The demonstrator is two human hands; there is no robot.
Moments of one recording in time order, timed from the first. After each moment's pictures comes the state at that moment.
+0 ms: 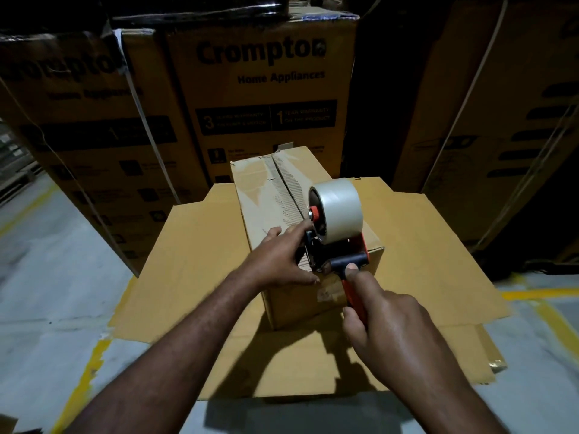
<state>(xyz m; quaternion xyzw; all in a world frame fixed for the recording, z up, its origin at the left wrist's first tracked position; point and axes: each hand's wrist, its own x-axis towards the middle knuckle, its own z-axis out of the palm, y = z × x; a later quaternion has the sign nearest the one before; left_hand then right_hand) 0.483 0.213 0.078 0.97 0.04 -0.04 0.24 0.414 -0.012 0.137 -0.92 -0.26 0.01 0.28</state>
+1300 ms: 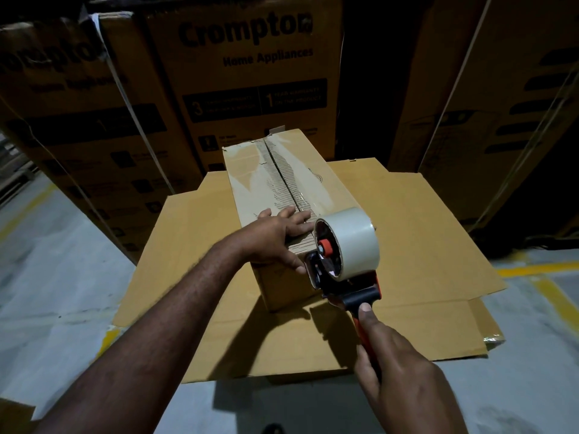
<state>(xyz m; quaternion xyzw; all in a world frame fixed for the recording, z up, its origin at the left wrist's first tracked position) 0.498 0.223 0.088 0.98 -0.09 -0.15 0.12 0.374 -0.056 0.052 -0.92 -0.25 -0.09 0.28</state>
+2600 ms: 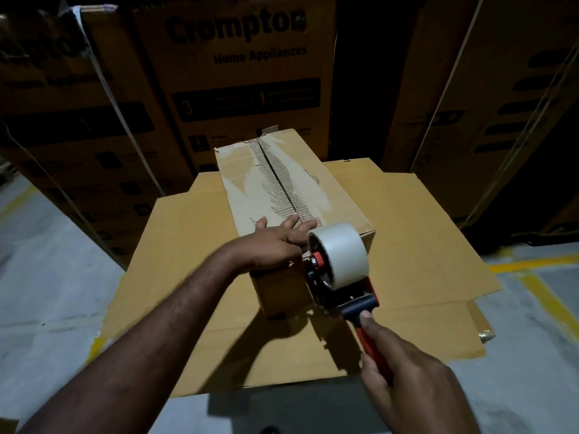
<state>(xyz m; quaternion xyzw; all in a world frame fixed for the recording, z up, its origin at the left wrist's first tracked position) 0.491 0.215 0.092 0.93 -0.07 -0.18 0.30 0.379 -0.063 0.066 -0.93 -0.24 -0.06 0.26</state>
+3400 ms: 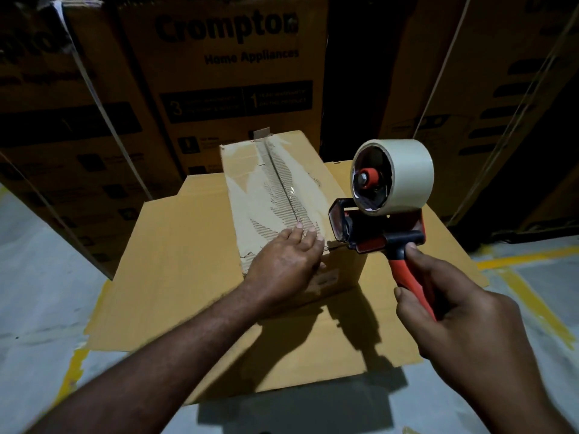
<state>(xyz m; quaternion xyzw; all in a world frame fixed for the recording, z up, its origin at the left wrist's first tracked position) 0.484 0.191 0.034 0.97 -0.18 0.14 -0.02 0.403 -0.056 0.134 -0.91 -0.11 -0.13 0.38</state>
